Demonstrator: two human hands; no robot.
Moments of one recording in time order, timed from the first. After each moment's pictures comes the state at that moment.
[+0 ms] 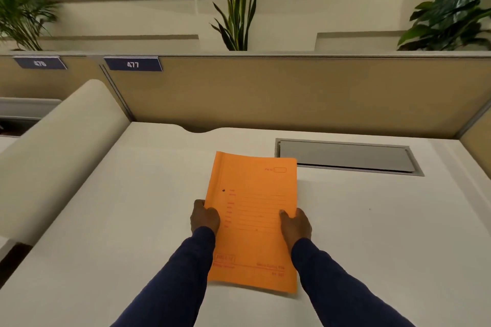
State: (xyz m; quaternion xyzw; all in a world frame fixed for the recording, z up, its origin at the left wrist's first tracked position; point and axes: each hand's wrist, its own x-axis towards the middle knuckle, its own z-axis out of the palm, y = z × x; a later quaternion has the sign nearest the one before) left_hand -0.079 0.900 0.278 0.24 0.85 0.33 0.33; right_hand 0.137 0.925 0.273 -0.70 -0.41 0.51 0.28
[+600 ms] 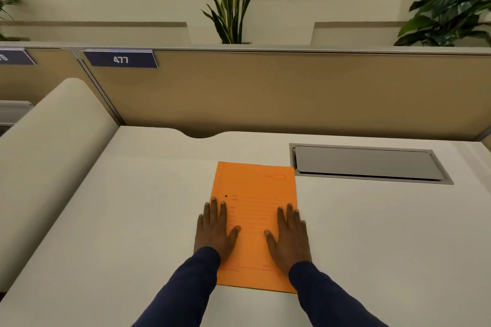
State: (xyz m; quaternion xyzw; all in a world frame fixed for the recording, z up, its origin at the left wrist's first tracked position) left_hand -0.153 0.944 0.206 0.61 0.77 -0.04 0.17; right_hand 0.058 0.958 0.206 -0.65 -0.73 0.23 0.02
